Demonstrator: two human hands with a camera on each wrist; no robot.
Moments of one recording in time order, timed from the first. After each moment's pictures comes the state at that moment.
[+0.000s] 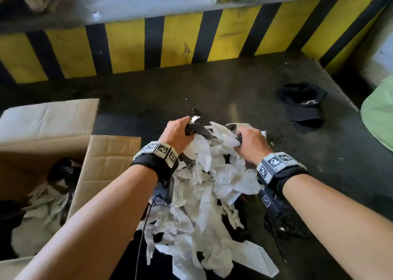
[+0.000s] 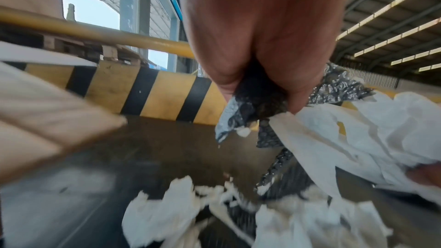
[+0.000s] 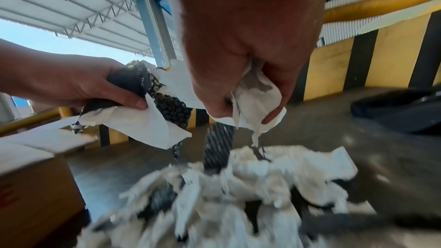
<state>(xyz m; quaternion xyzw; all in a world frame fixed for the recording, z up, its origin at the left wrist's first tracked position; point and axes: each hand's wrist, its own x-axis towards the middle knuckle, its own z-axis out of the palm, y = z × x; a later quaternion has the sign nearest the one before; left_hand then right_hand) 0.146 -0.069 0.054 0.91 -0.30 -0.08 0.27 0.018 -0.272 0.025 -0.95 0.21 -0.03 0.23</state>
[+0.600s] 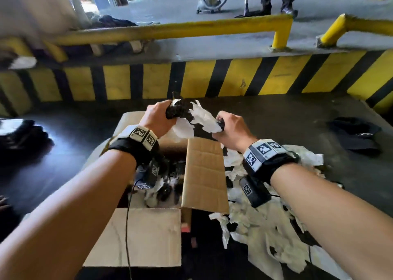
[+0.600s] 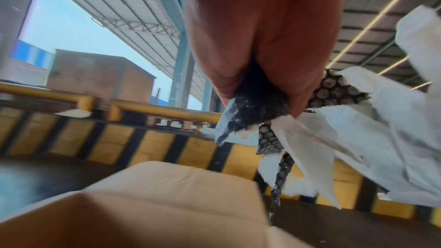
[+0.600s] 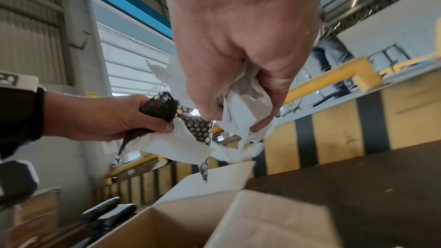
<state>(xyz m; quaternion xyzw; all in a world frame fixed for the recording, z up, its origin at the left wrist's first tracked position) 0.169 0.242 0.216 0.94 -0.23 0.07 0.26 0.079 0.027 0.177 -0.94 0.04 -0.12 0.33</state>
